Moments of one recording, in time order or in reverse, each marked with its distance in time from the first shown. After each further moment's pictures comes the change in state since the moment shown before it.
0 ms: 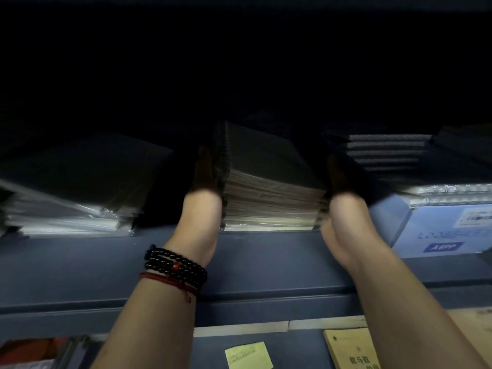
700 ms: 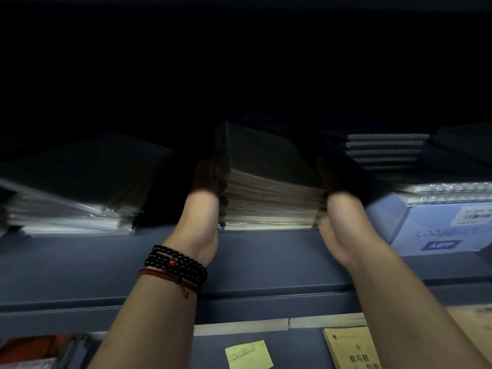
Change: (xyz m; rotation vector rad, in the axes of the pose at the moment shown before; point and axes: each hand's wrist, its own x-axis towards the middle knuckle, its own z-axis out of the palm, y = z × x) left_hand 0.002 -0.012 -0.007 0.015 -0.203 0.039; right_hand 0.002 0.005 -0.004 -0.030 -0.177 -0.074
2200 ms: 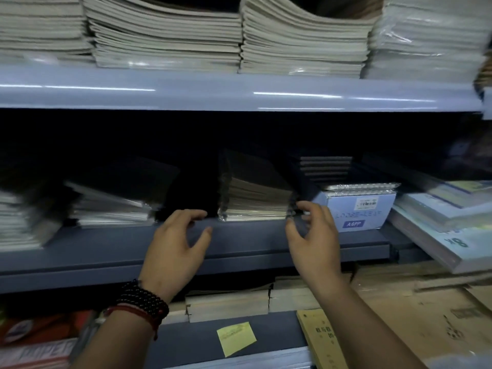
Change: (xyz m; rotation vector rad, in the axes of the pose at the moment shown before) left_hand -0.116 0.022 -0.068 0.999 0.003 0.415; right_hand -0.140 -0.028 -0.014 -0.879 0.269 -0.407
